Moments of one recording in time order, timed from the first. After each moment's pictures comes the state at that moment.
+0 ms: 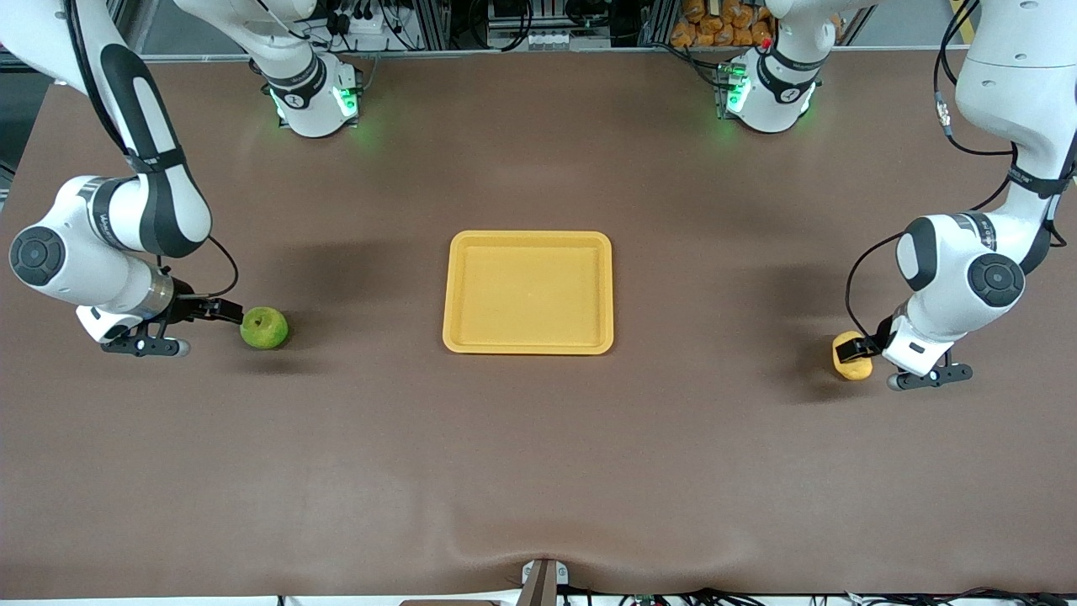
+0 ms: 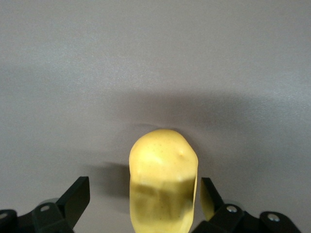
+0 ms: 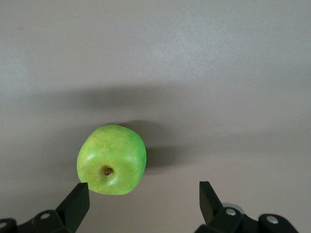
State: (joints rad) left arm 0.21 0.50 -0.09 -2.02 0.18 2.59 -0.16; right arm -0.08 0.28 -0.05 -2.09 0.02 2.27 -0.08
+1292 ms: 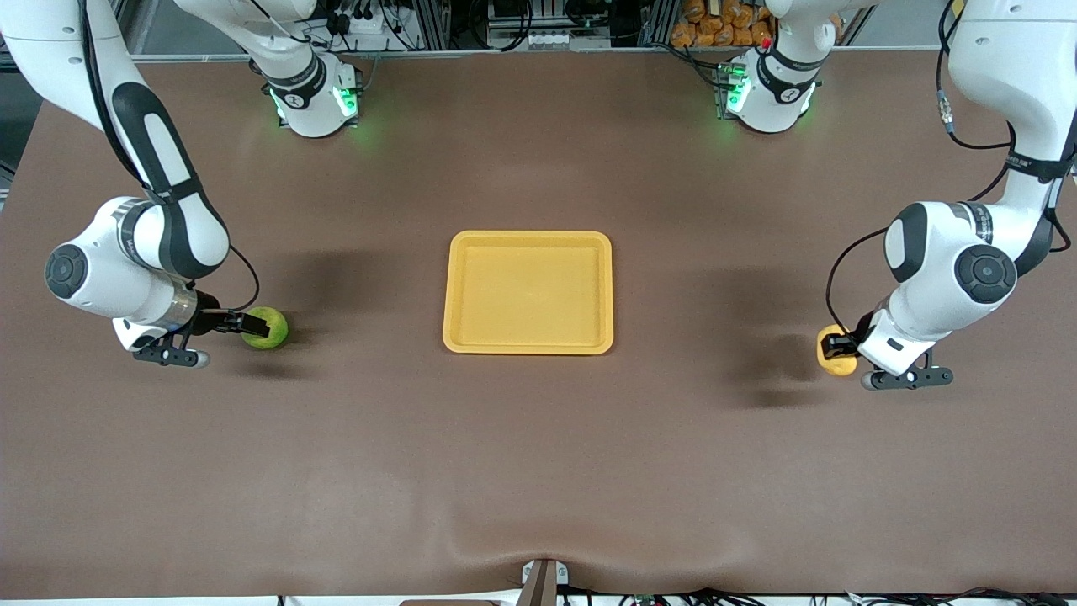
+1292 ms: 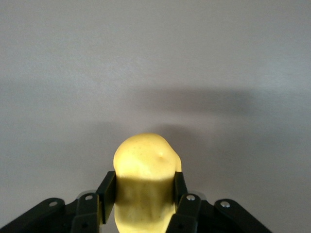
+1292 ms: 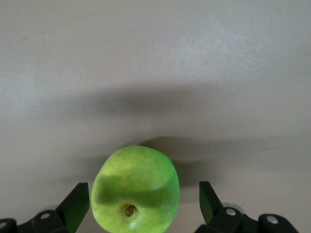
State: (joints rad) left arm 0.21 0.39 -0.22 -1.97 0.18 2.40 -0.19; right arm -0.08 0.38 -0.04 -2.11 0.23 2.40 -0.13
